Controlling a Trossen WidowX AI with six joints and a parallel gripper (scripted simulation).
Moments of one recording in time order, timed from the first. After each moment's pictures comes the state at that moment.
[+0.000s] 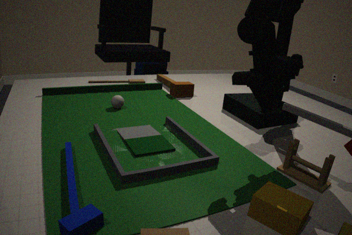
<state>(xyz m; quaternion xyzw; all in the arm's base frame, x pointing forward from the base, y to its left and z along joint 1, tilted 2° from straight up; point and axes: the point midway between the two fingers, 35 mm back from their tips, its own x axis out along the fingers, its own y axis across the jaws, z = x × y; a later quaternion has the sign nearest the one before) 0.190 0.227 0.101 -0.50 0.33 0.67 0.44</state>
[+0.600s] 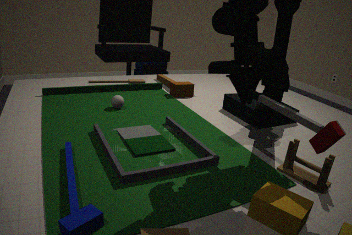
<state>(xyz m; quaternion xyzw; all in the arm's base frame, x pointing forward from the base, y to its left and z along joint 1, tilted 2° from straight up) 0.231 0.195 0.110 -0.47 0.38 0.62 0.49</state>
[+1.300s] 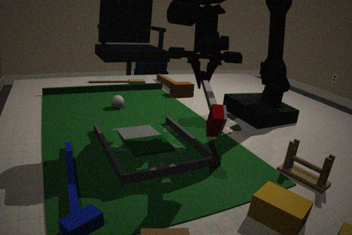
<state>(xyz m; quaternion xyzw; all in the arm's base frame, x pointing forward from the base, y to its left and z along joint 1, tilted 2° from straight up) 0.309 0.099 0.115 -0.38 0.50 0.49 0.60</state>
